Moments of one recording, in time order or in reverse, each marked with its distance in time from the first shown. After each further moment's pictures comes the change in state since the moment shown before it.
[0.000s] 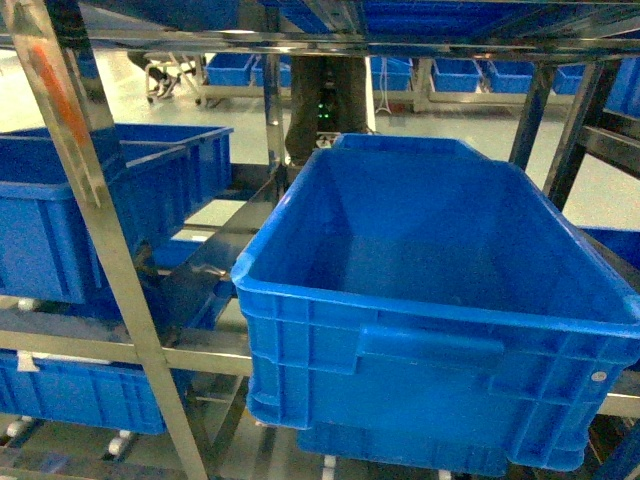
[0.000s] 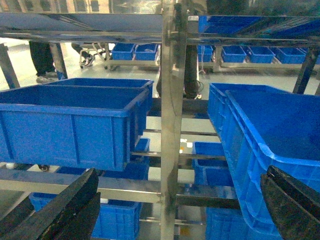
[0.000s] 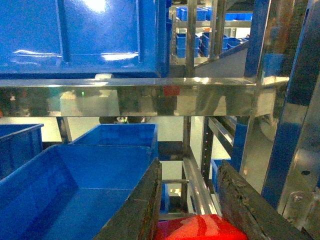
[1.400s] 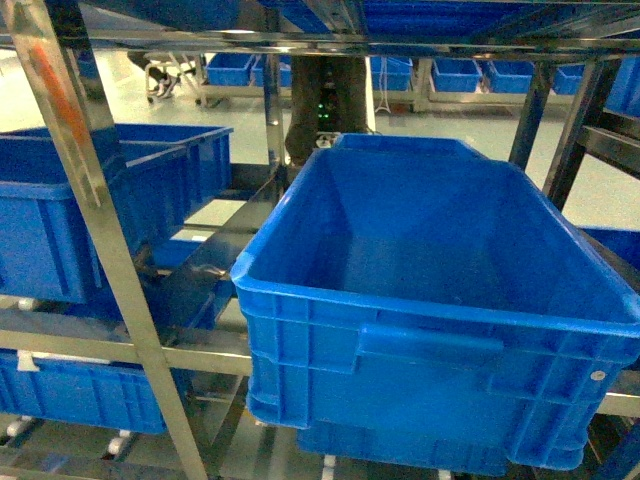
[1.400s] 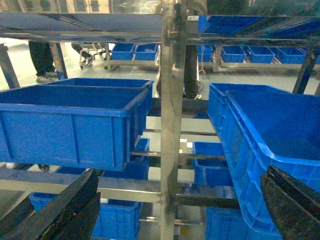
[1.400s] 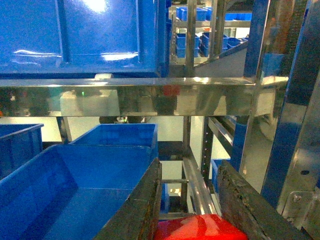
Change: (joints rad) left arm 0.000 0.000 0.000 0.000 0.000 0.000; right arm 0.000 0.000 0.000 0.000 0.000 0.000
